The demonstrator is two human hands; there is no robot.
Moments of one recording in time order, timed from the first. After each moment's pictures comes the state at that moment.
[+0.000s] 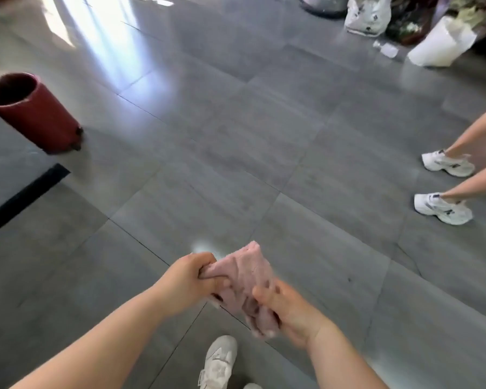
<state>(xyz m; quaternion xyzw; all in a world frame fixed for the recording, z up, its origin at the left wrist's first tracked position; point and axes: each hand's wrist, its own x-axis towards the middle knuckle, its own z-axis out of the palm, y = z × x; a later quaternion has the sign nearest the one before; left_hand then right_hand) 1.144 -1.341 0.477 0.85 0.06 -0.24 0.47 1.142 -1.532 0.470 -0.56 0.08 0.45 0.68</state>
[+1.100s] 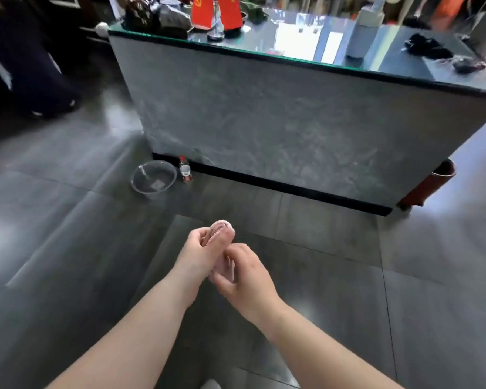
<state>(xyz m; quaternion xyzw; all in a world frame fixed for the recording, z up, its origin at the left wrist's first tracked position) 0.498 -0.943 0.633 0.41 0.56 0.30 0.66 0.603 -0.985 0.615 -0.61 -0.64 0.37 0.29</state>
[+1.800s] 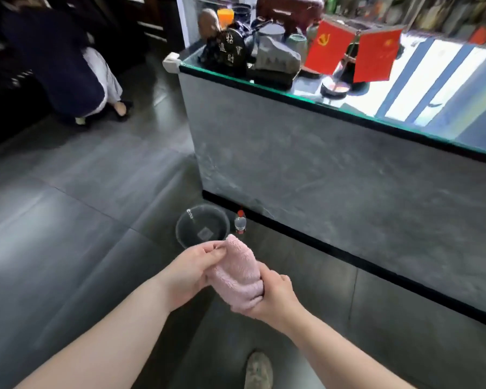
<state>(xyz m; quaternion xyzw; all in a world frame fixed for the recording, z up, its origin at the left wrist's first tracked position) 0.303 -0.496 0.604 0.37 0.50 0.28 0.73 0.472 -0.522 0.558 -0.58 -0.65 0.47 0.15</state>
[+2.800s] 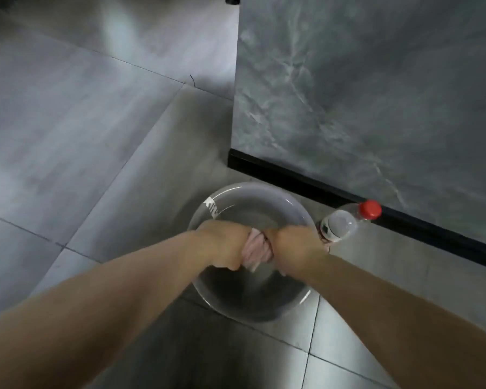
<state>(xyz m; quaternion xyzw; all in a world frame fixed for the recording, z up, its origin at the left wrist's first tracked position) 0.118 -0.107 0.058 0.80 0.45 -0.25 0.31 0.252 -0.135 0.057 -0.55 -0.78 0.19 -0.21</state>
